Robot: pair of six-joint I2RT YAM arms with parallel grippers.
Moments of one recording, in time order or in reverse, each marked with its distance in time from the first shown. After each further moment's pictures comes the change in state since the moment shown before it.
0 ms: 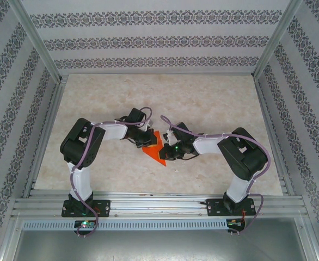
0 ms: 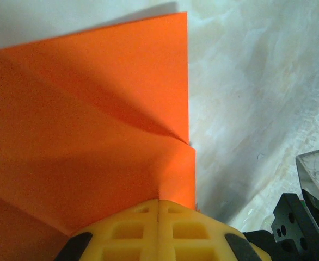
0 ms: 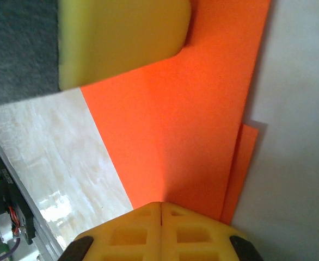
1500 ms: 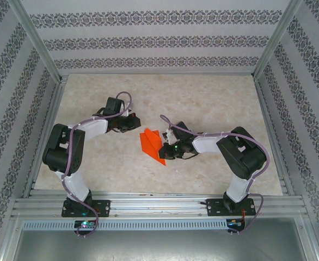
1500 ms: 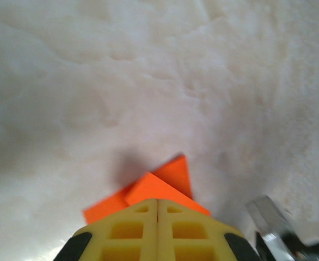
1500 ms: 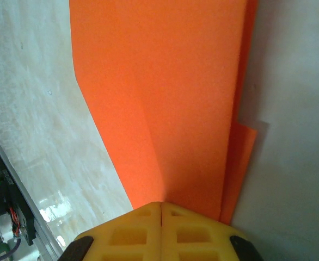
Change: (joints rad) left arm 0.197 -0.190 -0.060 0.091 -0.050 0.124; right arm 0.002 0.015 0.018 -0.006 -0.007 -0.006
